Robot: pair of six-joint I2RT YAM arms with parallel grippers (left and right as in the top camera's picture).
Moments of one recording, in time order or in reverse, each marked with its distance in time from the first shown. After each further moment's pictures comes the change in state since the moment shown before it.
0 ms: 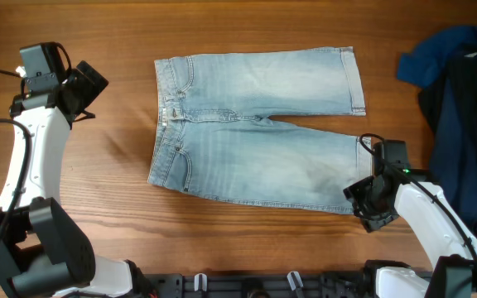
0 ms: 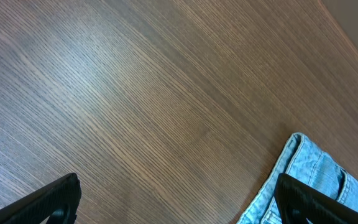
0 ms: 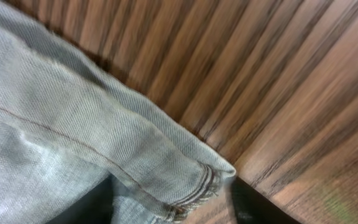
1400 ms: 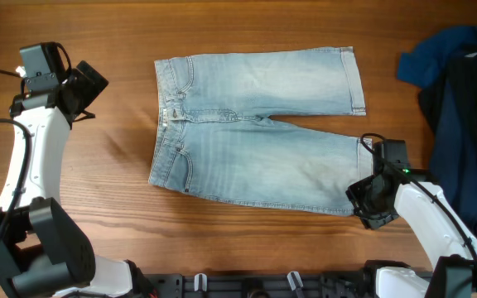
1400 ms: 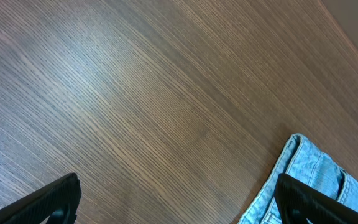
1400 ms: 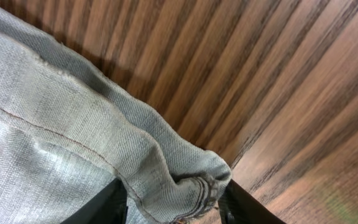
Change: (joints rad) left arm 0.000 0.000 0.000 0.000 0.000 0.000; right arm -0.001 0.000 0.000 0.011 0.027 0.027
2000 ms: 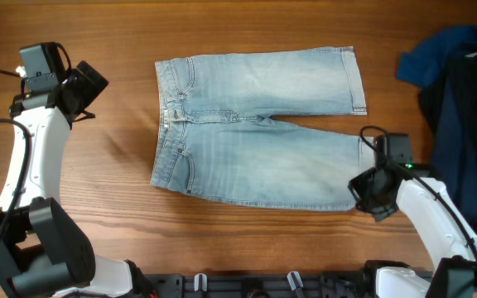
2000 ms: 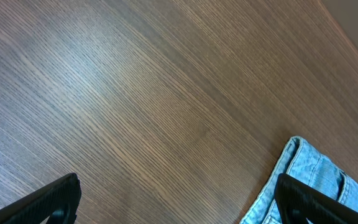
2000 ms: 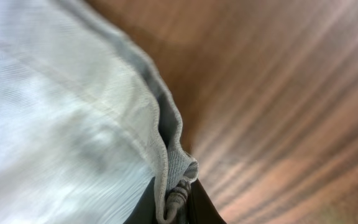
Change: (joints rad) left arm 0.000 0.000 0.000 0.000 0.000 0.000; right arm 0.000 0.000 0.074 0.002 0.013 -0.116
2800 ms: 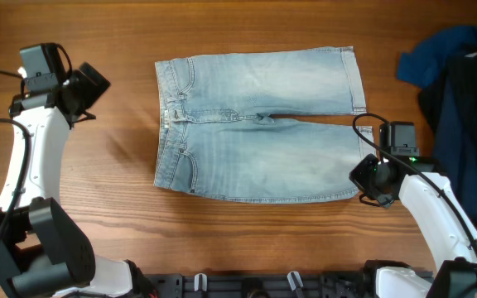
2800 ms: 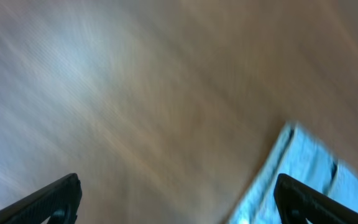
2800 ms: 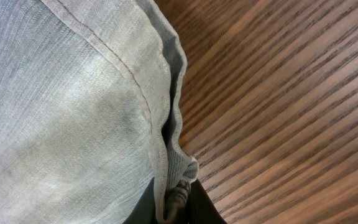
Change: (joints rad) left arm 0.000 0.000 0.002 -0.046 0.064 0.000; right arm 0.000 0.000 0.045 0.044 0.012 -0.212
